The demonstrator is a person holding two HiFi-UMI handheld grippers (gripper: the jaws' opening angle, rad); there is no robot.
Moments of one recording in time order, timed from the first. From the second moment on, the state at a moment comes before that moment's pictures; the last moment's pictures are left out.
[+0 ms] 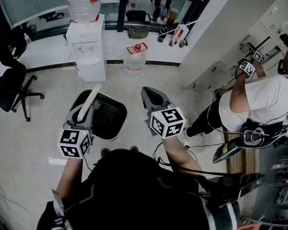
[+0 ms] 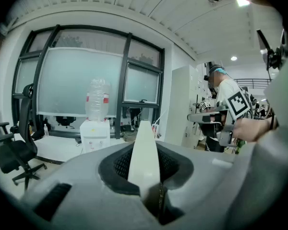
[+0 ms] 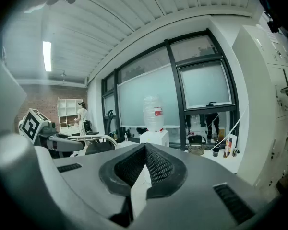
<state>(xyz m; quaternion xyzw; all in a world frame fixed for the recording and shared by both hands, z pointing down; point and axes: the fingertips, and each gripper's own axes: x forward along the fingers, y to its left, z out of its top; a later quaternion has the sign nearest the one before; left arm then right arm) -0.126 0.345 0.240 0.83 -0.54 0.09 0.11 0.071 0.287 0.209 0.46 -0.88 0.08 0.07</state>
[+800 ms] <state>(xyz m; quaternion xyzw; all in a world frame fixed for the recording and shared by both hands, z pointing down) -0.124 0.339 0.239 0.83 -0.54 0.08 0.12 0.065 0.285 0.203 0.46 -0.88 0.07 0.07</state>
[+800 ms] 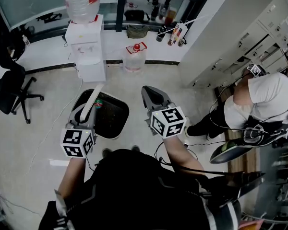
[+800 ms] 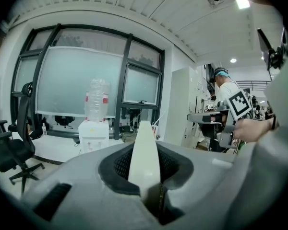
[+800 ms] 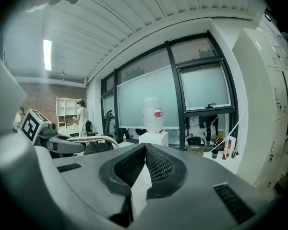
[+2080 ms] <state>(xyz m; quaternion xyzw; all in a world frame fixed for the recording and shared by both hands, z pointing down) -0.203 0.328 0.261 0.86 -0.50 0.08 0.11 -0.006 0.288 0.222 0.49 -0.86 0.09 0.09</state>
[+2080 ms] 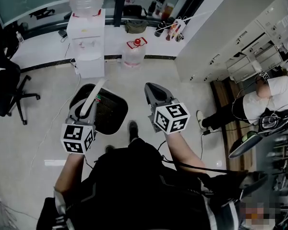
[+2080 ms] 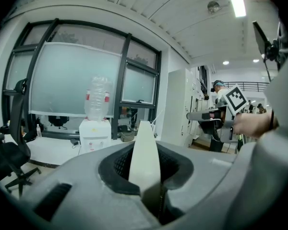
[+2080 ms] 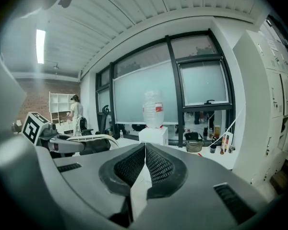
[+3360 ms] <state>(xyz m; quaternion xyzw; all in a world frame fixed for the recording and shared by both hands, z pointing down) -0.098 0.137 0.251 0.84 -0.52 0.10 0.10 0.093 0.073 0.220 0.46 -0.88 0.09 0.07</state>
